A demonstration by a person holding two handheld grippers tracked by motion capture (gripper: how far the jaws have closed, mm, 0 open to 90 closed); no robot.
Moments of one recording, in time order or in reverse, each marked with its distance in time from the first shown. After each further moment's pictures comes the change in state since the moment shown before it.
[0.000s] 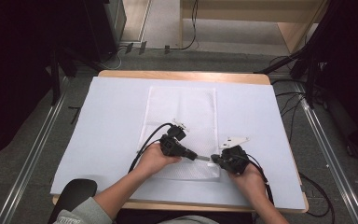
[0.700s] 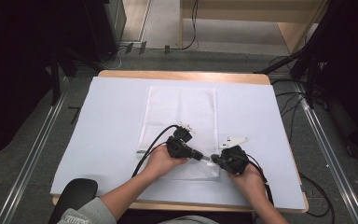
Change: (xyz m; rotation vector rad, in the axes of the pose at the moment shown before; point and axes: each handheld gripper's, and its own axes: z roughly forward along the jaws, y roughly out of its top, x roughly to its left) left arm -0.007 0.005 0.020 -0.026 0.029 0.036; right arm 0.001 0.001 0.000 0.008 -0.007 0.001
